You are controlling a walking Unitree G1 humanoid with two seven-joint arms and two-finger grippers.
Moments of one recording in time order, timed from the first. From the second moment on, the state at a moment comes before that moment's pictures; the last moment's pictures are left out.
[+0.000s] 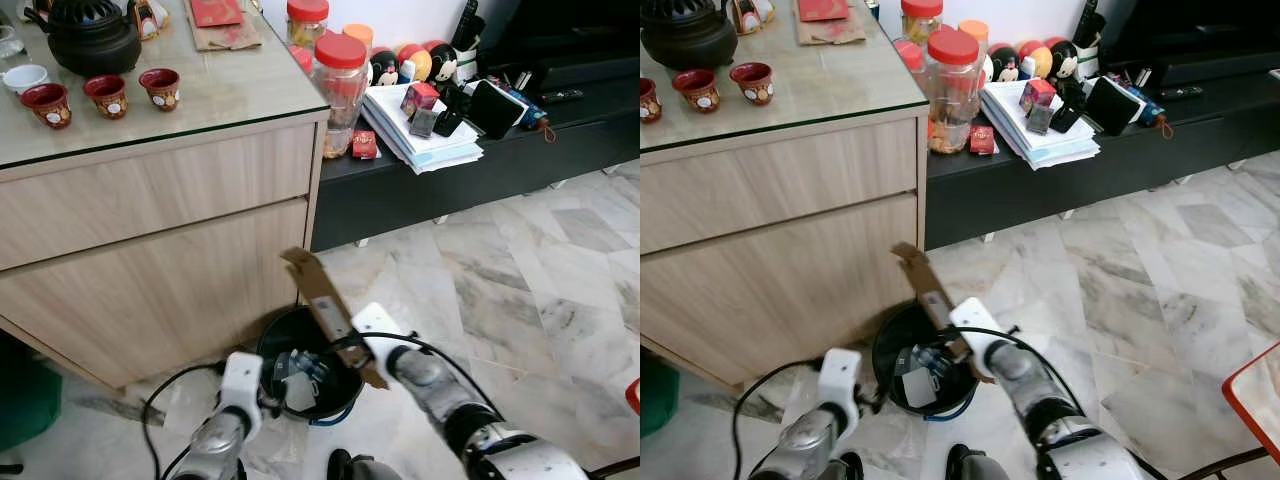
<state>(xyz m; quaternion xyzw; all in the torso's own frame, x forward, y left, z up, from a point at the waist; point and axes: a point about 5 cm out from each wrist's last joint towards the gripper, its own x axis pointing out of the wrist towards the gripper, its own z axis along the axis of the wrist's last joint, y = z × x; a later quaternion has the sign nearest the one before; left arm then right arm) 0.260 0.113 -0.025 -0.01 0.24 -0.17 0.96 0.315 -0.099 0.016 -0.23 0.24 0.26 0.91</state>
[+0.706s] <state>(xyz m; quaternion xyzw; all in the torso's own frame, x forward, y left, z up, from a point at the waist) 0.261 0.091 -0.015 -0.03 0.21 -0.26 0.94 0.331 -0.095 0.033 -0.26 0.21 0.19 0.92</state>
